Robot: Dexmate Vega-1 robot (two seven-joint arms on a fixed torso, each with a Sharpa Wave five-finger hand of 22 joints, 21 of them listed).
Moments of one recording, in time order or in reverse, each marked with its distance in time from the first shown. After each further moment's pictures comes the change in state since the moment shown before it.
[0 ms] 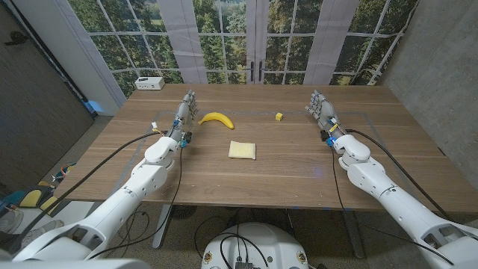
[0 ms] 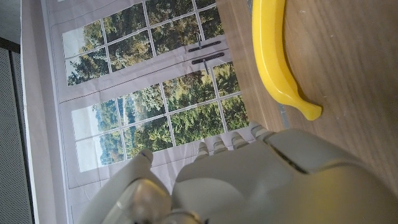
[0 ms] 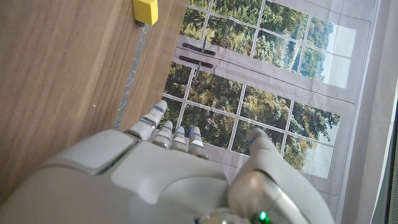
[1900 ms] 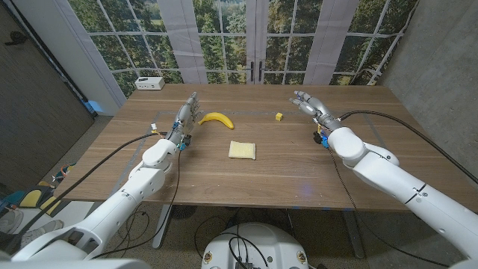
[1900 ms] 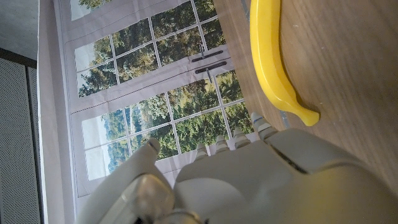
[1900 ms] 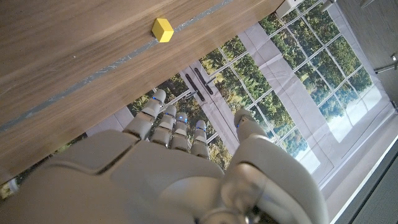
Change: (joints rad) left arm 0.011 0.019 0.008 0.009 0.004 -0.031 -0.056; left_hand 0.066 0.026 0.069 -0.040 -0.072 0.006 0.014 -0.012 0.000 -0.008 0.063 -0.040 0.004 -0.108 0.046 -0.077 -0.001 -0.096 0.021 -0.033 0.004; right arm -0.090 -0.287 -0.113 -0.660 -0.498 -0.567 -0.307; right_hand 0.171 0.074 0.095 -0.100 -0.054 0.088 -0.047 0.011 0.000 0.115 -0.019 0.014 0.000 0.052 -0.033 0.014 0.019 -0.020 -0.007 -0.018 0.001
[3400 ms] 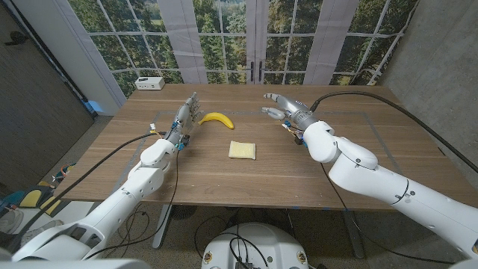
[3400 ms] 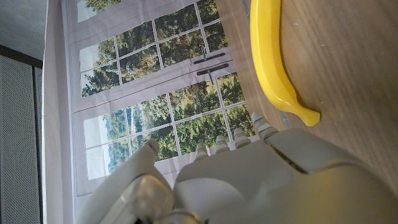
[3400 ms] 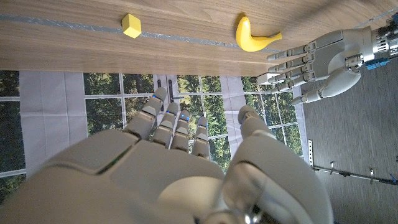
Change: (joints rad) left arm -0.030 -0.012 0.000 0.072 -0.024 -0.032 -0.076; left_hand -0.012 -0.006 -0.004 0.004 0.000 0.000 0.000 -0.004 0.000 0.000 0.000 0.000 0.000 0.002 0.009 0.004 0.001 -0.005 0.005 0.000 0.000; right arm 0.170 -0.007 -0.317 -0.307 -0.526 -0.481 0.221; right_hand 0.038 -0.041 -0.001 -0.017 -0.007 0.051 -0.013 0.004 0.000 0.050 -0.039 0.006 0.000 0.039 -0.029 0.012 0.002 0.037 -0.027 0.009 0.000
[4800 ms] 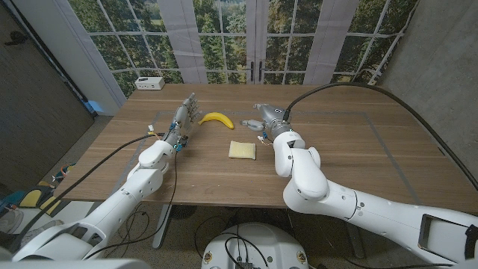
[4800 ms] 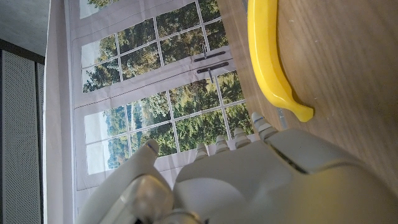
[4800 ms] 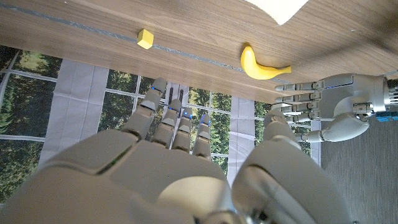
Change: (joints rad) left arm -0.005 -0.010 -0.009 0.044 -0.019 -0.029 -0.037; left_hand -0.004 -0.004 0.000 0.000 0.000 0.000 0.000 0.000 0.000 0.000 0.000 0.000 0.000 0.000 0.000 0.000 0.000 0.000 0.000 0.000 0.000; right arm 0.158 0.238 -0.381 0.052 -0.573 -0.450 0.323; right_hand -0.065 -0.152 -0.117 -0.009 0.008 0.044 -0.016 -0.012 0.005 0.047 -0.027 -0.012 0.005 0.066 -0.016 0.000 -0.009 0.111 0.089 0.024 0.000
